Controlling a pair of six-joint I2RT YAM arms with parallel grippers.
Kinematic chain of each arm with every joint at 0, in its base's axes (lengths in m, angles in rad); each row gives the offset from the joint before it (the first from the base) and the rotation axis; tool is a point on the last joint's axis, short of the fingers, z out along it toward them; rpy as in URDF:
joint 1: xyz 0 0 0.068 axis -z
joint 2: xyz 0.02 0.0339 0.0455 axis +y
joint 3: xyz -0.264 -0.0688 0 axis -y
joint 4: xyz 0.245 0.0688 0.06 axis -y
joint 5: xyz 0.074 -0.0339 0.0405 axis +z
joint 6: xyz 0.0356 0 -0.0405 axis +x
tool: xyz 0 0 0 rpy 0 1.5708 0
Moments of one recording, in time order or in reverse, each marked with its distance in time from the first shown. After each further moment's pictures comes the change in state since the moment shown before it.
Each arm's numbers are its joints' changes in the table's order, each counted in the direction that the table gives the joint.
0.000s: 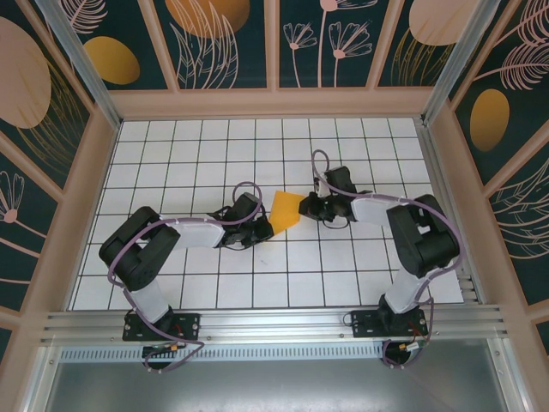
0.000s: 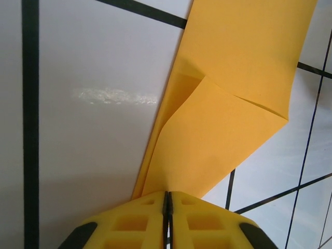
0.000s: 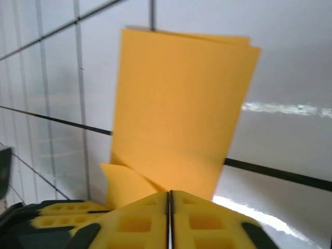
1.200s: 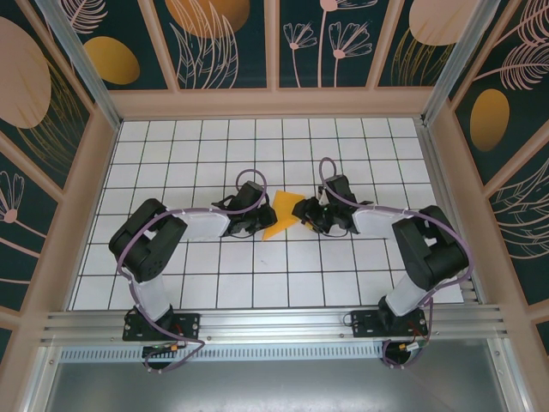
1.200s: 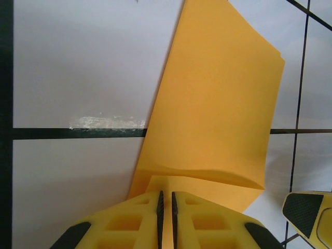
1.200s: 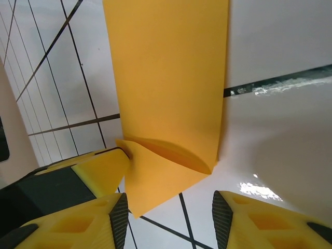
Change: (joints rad) left arm -0.035 0.085 0.122 0.016 0.057 0.063; right arm -0.063 -0.070 -0.105 0.065 -0.033 0.335
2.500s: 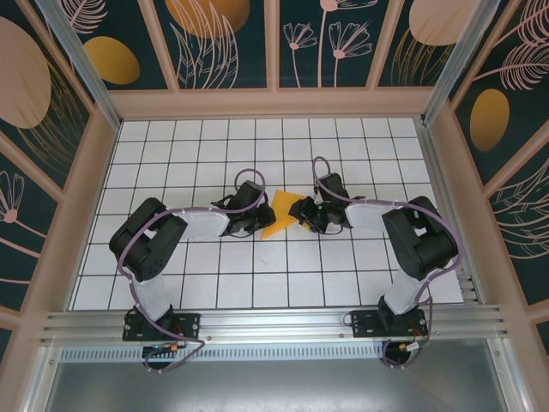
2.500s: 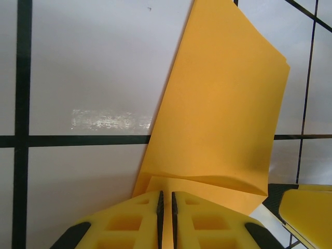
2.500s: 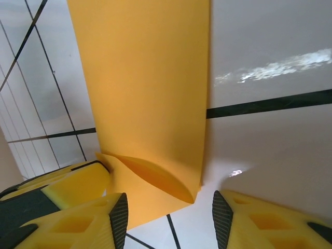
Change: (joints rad) left arm -0.011 0.005 0.000 0.000 -0.001 0.000; right arm -0.017 0.090 0.071 -0.045 -0.023 -0.003
